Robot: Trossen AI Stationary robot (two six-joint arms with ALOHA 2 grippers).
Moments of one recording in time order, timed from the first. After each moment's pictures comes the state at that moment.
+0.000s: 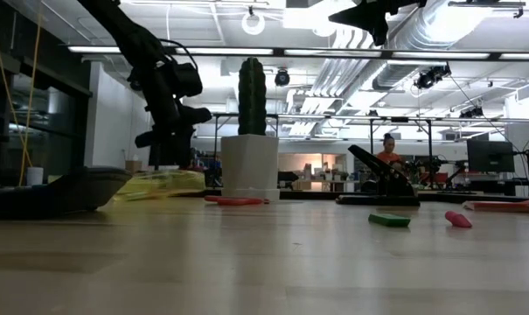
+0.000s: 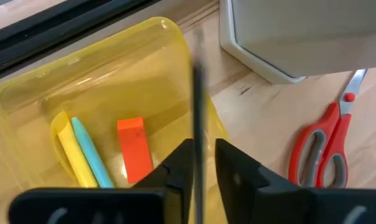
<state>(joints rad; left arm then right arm) 0.94 1.64 1.07 -0.59 0.14 -0.26 -0.15 0.99 0.83 0.03 0.05 0.29</state>
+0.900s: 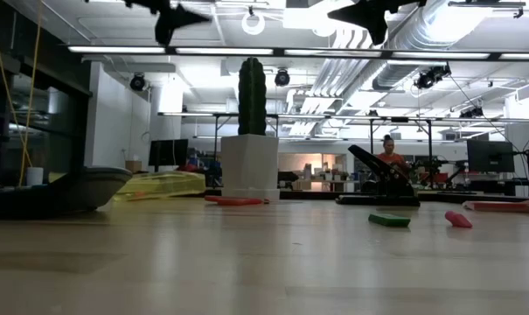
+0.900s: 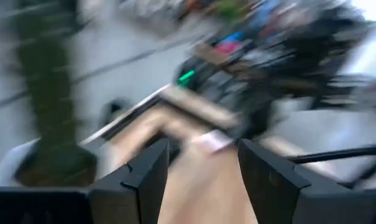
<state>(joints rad) 0.58 0.97 0.91 -0.10 0.19 -0.30 -0.15 0.99 0.83 0.03 0.01 0.29</state>
